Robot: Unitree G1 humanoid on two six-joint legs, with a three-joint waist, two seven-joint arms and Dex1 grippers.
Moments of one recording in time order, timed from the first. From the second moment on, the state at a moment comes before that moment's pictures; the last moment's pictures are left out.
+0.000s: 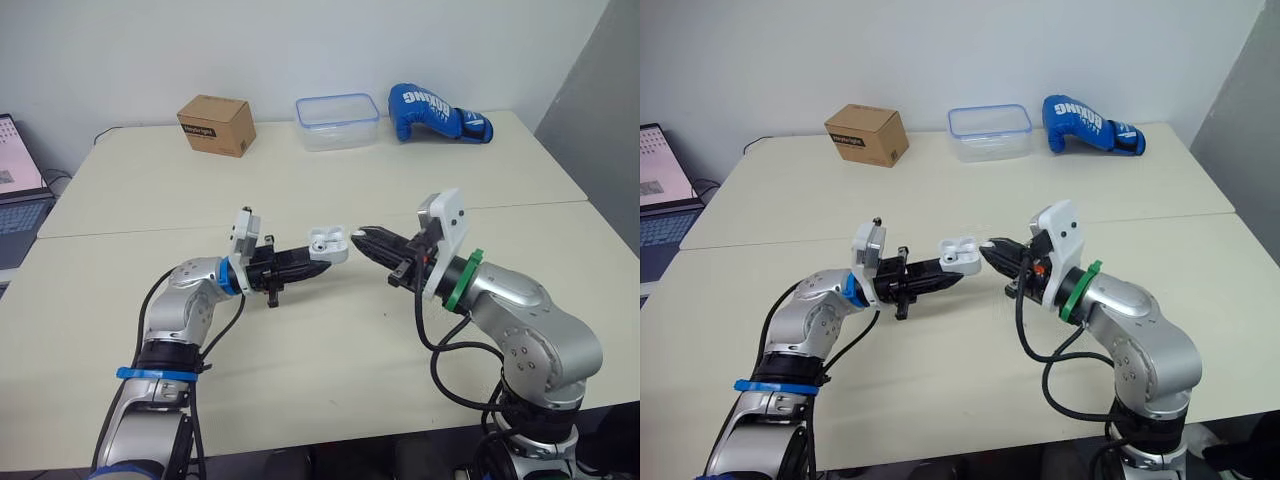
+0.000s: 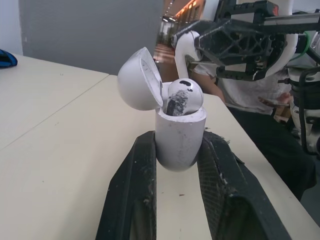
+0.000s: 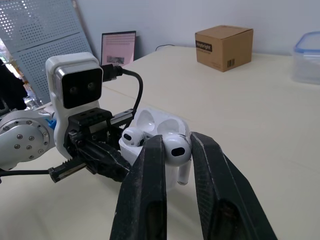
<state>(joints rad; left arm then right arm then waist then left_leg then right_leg) -0.56 0.44 0.03 0.31 -0.55 0.25 -1.39 -0.47 -0.11 -0.06 -0.72 0.31 1.14 0.60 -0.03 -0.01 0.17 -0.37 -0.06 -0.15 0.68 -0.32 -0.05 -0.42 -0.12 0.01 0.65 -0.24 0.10</state>
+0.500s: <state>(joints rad) -0.58 0.42 0.01 0.32 -0.54 0.26 -1.40 -0.52 -0.17 0.02 -0.67 0.41 1.10 0.50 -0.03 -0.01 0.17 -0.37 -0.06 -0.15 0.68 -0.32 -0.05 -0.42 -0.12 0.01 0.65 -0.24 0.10</state>
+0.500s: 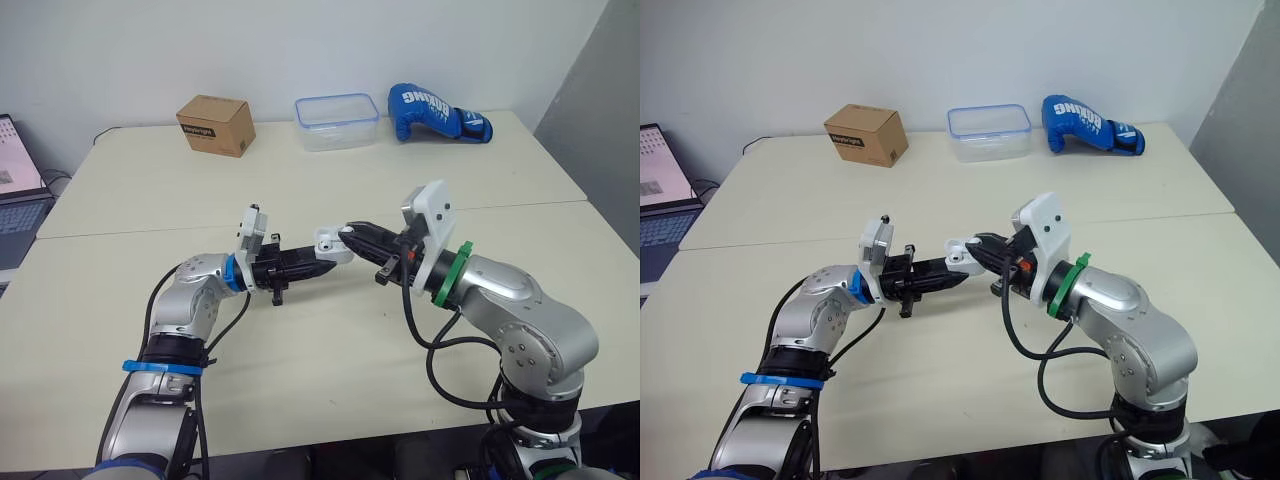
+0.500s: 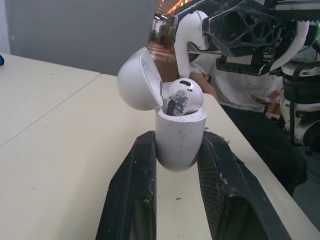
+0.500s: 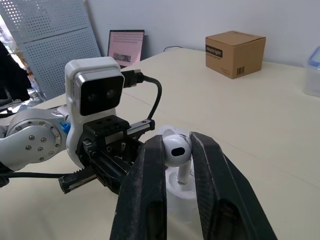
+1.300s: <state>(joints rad) -0.57 0.41 0.01 0.28 -0.54 0.30 -1.36 -0.54 -0.28 0.07 -0.63 0.46 1.08 0.45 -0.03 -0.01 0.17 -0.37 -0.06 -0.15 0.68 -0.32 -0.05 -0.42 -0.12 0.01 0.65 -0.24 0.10</state>
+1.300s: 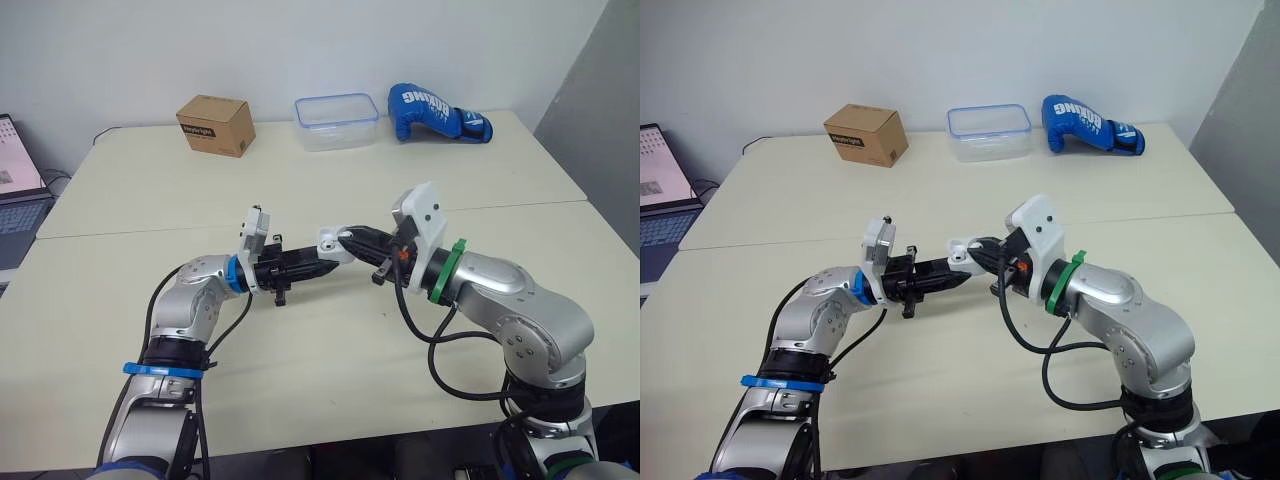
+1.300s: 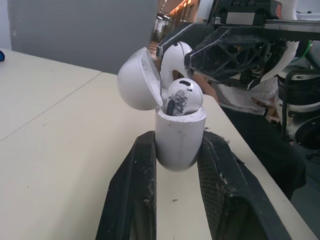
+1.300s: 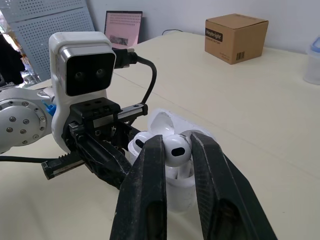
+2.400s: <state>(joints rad) -0.57 0.41 0.03 0.20 -0.55 0.32 -1.37 -0.60 -0.44 -0.12 -0.62 0.78 1.06 0.56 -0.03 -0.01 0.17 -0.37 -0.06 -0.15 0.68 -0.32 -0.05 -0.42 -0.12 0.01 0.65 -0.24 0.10</state>
